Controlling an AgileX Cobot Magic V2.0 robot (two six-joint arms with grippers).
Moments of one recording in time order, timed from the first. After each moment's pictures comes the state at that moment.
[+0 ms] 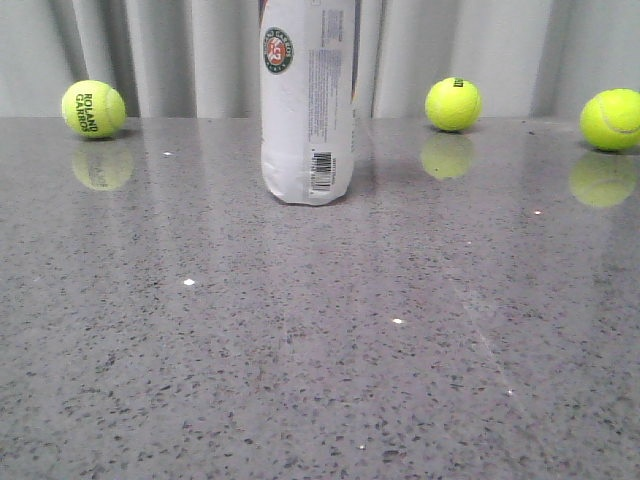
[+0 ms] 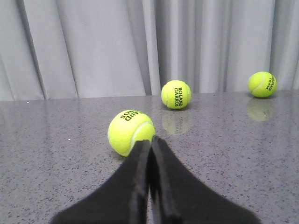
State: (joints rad) left arm 0.02 0.00 0.00 -0.09 0.01 0.14; right arm 0.58 0.38 -0.63 -0.04 0.77 0.19
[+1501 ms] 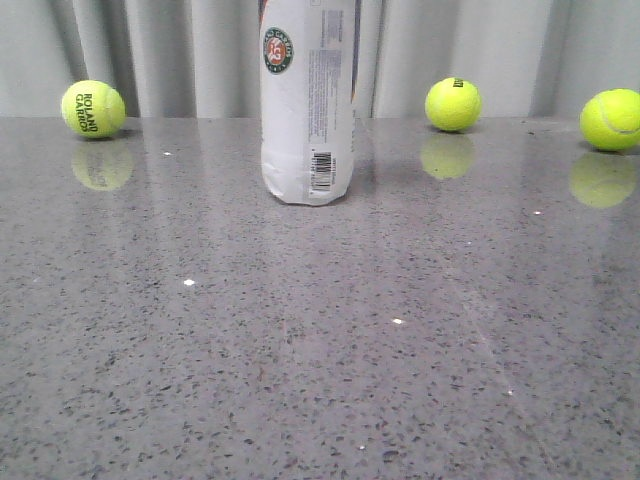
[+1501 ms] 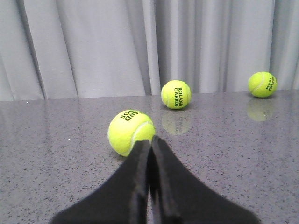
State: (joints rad) left arm 0.02 0.00 0.00 -0.09 0.01 0.14; right arm 0.21 0.32 -0.25 -0.11 0.08 0.19
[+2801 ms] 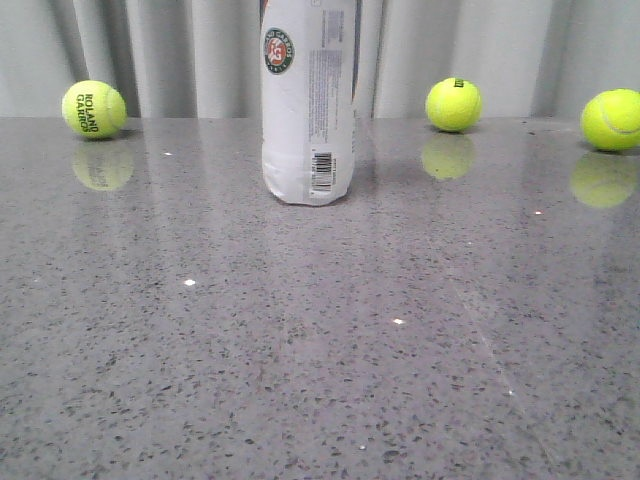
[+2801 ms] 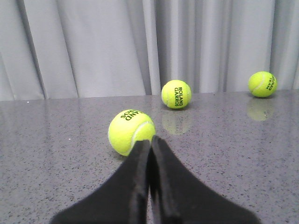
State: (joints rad) left arm 0.02 0.00 0.00 -0.09 0.01 0.14; right arm 0.05 -0.01 0.03 -0.11 0.02 0.24
